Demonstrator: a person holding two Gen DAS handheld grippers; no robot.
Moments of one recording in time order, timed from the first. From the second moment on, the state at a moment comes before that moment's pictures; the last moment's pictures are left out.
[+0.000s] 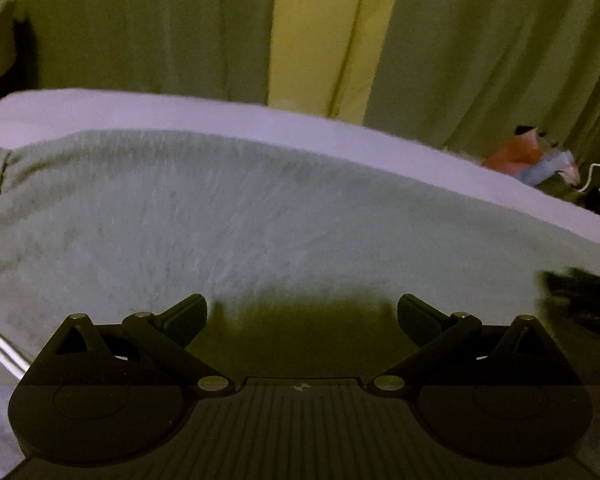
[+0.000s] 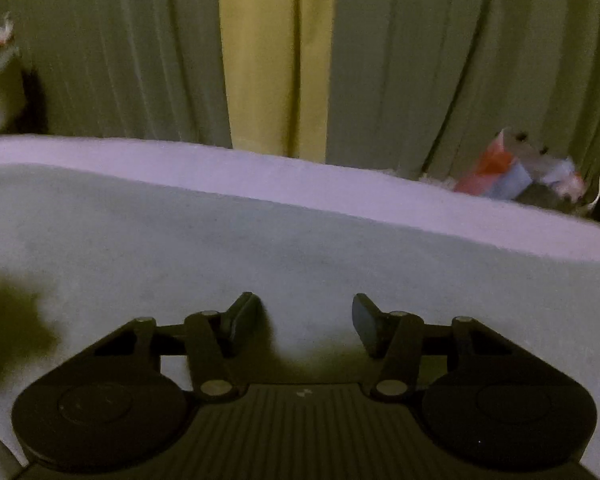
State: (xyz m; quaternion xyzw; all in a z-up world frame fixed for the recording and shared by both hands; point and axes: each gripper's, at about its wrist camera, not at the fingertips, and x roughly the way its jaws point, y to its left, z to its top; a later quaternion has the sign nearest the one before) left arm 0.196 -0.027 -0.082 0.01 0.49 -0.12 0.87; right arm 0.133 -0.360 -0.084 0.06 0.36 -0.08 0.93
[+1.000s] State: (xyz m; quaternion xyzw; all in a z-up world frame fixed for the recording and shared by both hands) left arm 0.193 -0.077 -0.103 0.09 0.51 -0.19 0.83; right arm 0.091 -0.518 -0.079 0.17 0.42 -0.28 0.85
